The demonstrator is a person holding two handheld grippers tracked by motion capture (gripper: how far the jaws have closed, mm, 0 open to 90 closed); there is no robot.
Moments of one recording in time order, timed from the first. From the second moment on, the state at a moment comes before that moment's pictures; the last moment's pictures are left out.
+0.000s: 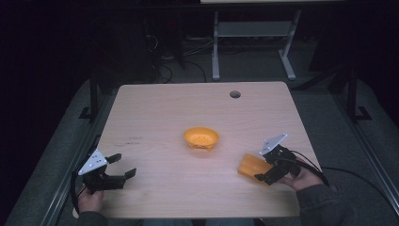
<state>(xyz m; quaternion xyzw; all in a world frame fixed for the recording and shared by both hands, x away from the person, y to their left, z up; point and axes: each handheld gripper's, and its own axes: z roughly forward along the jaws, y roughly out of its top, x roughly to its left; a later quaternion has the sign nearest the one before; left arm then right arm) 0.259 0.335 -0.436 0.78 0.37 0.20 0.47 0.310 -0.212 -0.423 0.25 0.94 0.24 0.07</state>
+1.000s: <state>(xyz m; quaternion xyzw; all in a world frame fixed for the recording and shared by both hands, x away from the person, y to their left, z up) 0.260 0.336 -0.436 0.78 0.37 0.20 0.47 0.328 -0.193 -0.444 0.24 0.95 0.20 0.05</state>
